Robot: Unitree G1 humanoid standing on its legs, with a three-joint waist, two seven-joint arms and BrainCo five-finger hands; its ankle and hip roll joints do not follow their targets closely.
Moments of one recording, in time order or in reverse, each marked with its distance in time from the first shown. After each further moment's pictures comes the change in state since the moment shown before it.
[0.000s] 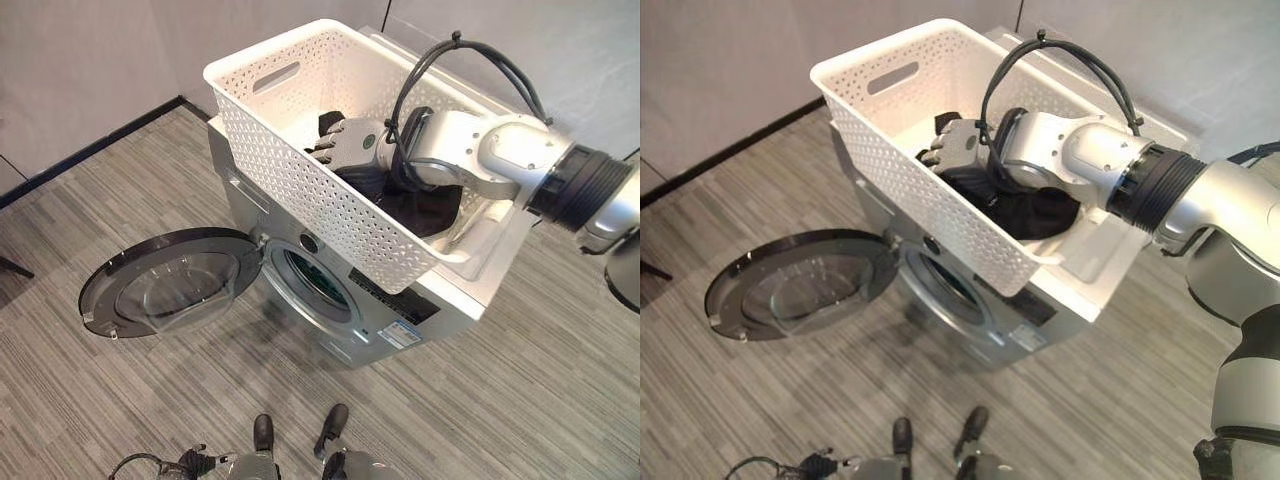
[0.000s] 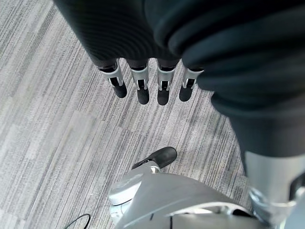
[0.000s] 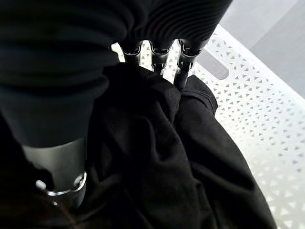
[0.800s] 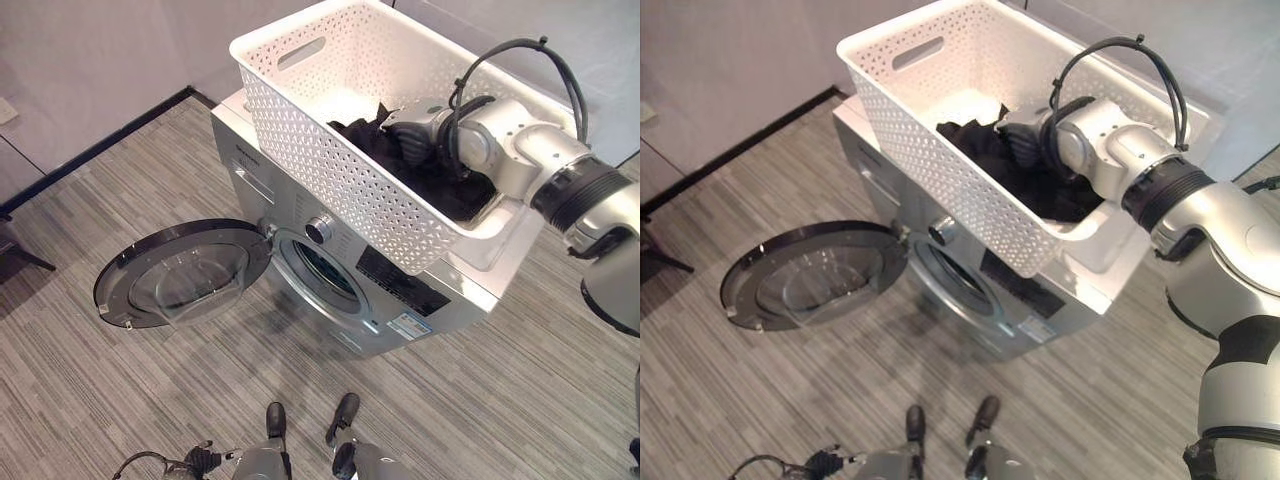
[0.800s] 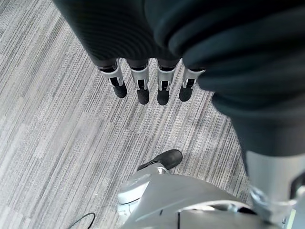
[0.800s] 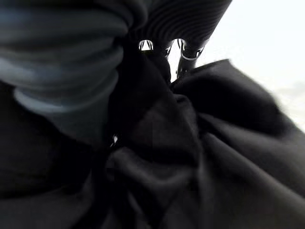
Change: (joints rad) left arm -0.002 -0.022 -0.061 -0.002 -0.070 -0.027 0.003; right arm 0.138 0.015 -0.186 0.295 0.243 0.127 0.023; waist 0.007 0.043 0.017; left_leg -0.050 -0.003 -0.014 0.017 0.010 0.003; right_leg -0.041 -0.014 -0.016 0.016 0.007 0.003
